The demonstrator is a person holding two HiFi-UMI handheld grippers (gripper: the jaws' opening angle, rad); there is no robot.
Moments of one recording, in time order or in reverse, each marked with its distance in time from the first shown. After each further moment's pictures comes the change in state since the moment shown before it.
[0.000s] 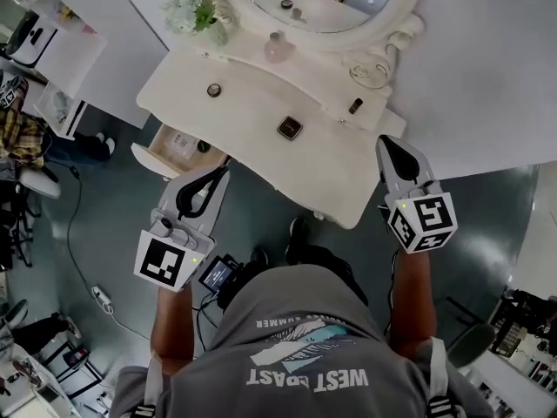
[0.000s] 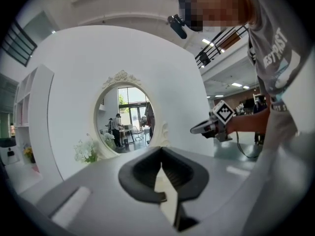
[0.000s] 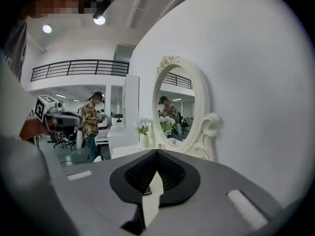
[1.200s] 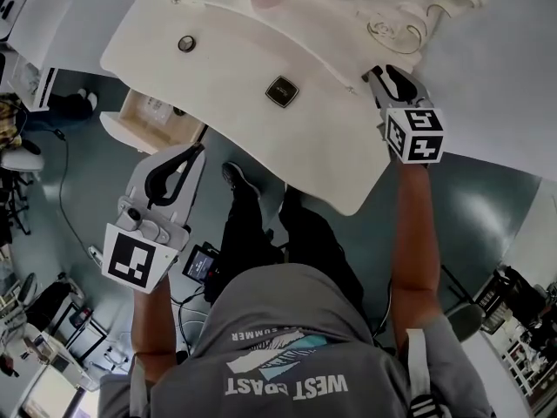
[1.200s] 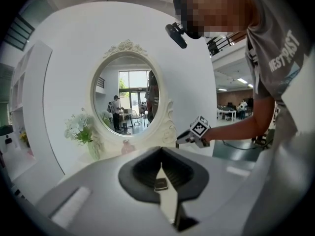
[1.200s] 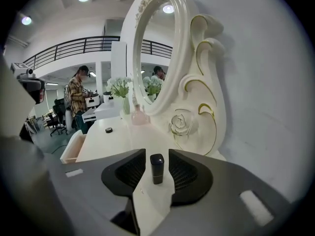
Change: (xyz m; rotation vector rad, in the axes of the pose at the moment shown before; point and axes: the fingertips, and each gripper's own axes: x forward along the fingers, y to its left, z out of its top) left arm 0.086 0.033 -0.084 -0.052 0.184 -0.043; right arm 0.191 -0.105 -0.172 0.015 0.298 -0.010
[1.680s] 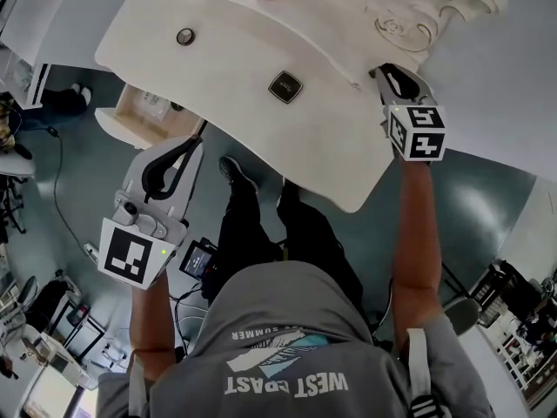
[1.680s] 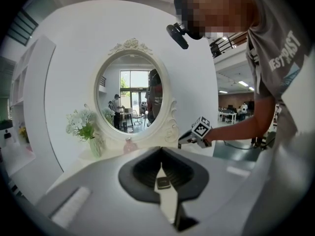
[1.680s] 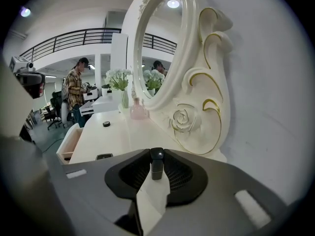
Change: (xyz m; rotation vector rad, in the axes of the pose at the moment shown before) left arm -0.001 0.020 -0.013 -0.028 -0.011 -0.008; right arm 0.009 0.006 -0.008 -0.042 0.062 -0.033
